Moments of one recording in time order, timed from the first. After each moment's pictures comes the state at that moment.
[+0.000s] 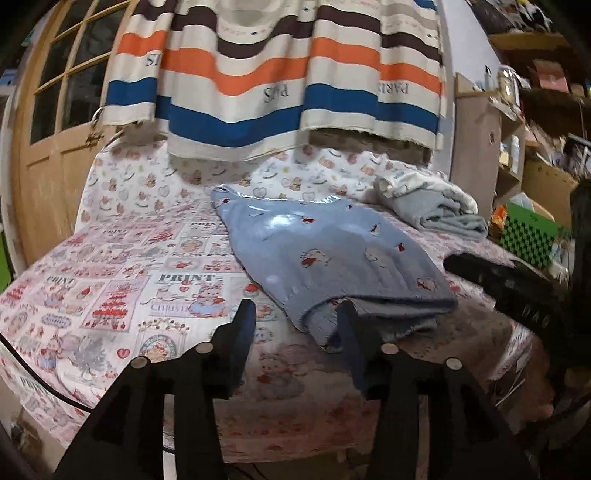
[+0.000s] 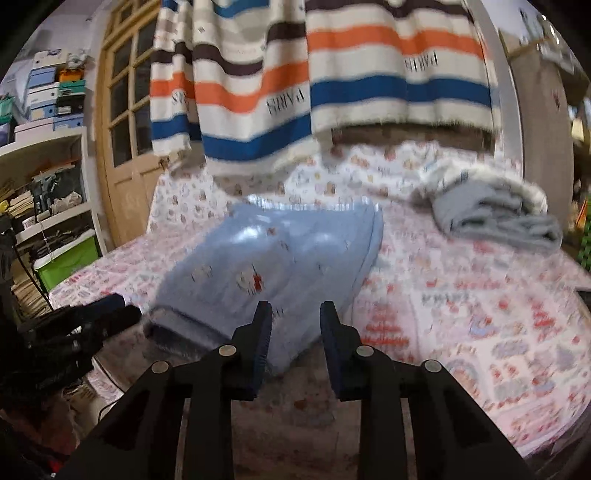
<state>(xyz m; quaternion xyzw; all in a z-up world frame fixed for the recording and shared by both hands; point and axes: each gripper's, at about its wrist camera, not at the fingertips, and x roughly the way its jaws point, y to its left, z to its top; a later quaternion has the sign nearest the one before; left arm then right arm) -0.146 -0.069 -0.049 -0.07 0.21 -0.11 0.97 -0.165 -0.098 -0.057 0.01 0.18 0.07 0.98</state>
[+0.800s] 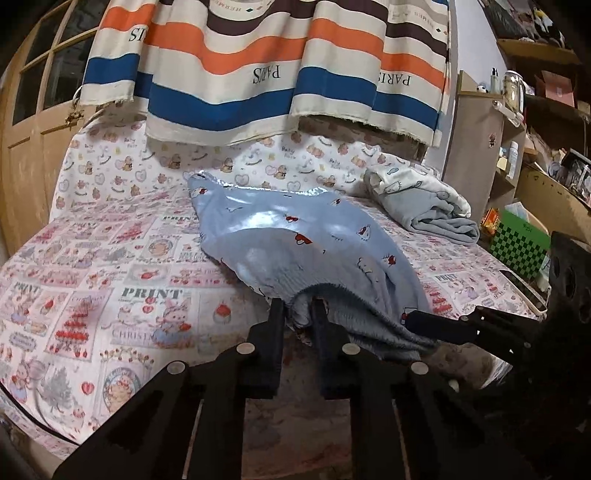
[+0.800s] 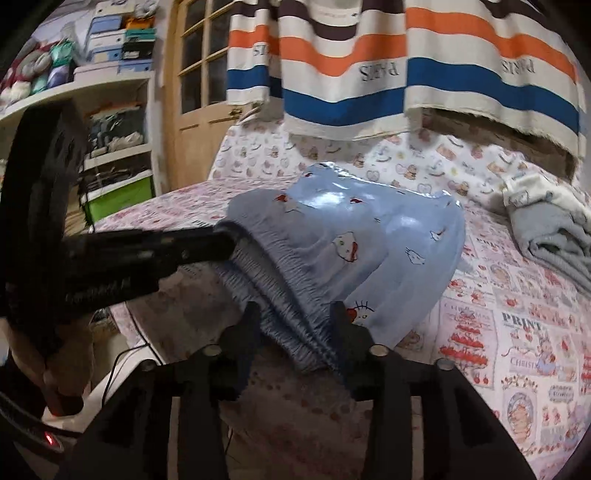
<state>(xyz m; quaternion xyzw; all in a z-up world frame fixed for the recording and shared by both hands) -0.108 -0.074 -0.034 -0.10 0.24 -0.14 0.96 -0.141 -0.056 -0.079 -0.08 0.26 0.21 0.94</state>
